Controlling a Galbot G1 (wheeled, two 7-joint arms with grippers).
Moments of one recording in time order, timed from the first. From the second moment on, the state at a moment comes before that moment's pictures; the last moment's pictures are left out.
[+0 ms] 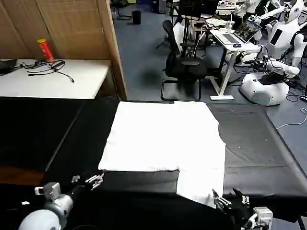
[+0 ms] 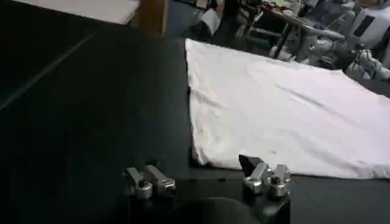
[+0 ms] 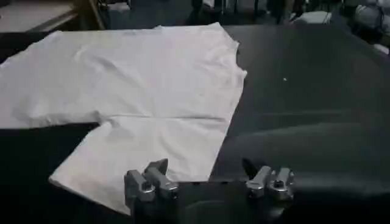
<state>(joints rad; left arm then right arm) 1.62 -1.02 -0.64 -2.10 -0.77 0.47 -0.07 -1.82 1.28 0.68 2.29 0.39 -0.55 0.07</state>
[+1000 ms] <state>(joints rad) 1.59 -1.04 -0.58 -2.07 -0.68 0.46 -0.06 -1.87 1.32 0.66 2.37 0.39 -0.65 0.16</state>
